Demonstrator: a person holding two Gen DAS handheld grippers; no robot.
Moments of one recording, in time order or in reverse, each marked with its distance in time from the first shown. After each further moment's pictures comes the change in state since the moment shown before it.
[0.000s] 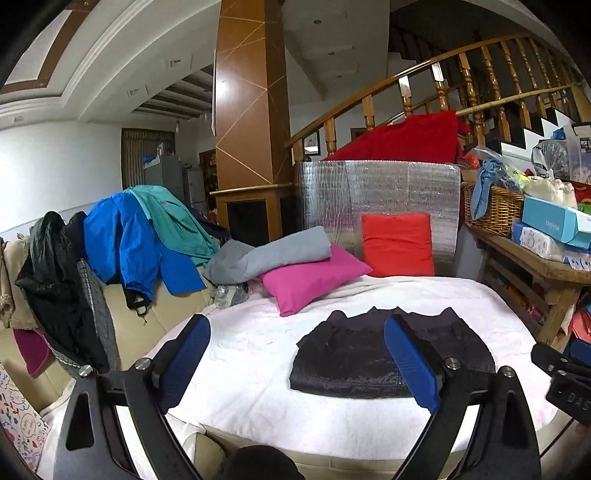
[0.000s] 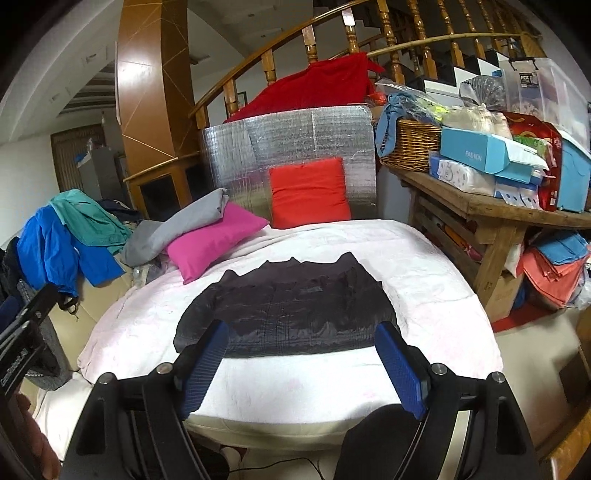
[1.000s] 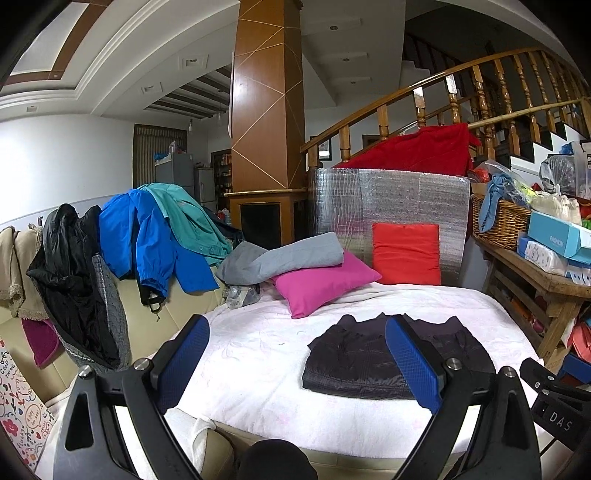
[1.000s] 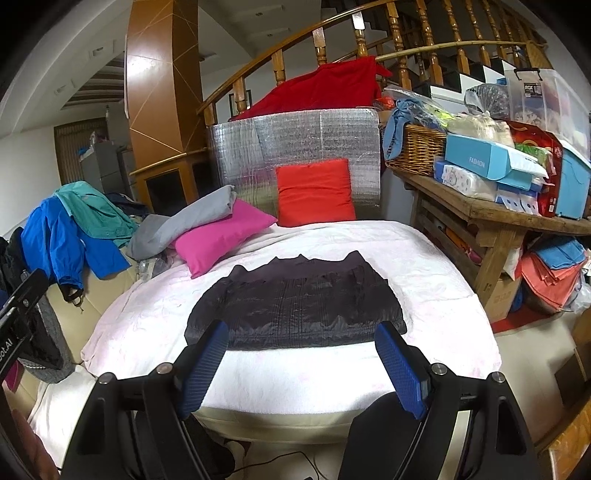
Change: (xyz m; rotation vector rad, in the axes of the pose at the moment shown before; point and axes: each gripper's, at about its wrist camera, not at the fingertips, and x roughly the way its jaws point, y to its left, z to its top) left arm -0.022 0.026 0.002 -0.050 -0.011 0.026; right arm -0.020 0.027 -0.009 -0.033 0.000 0.015
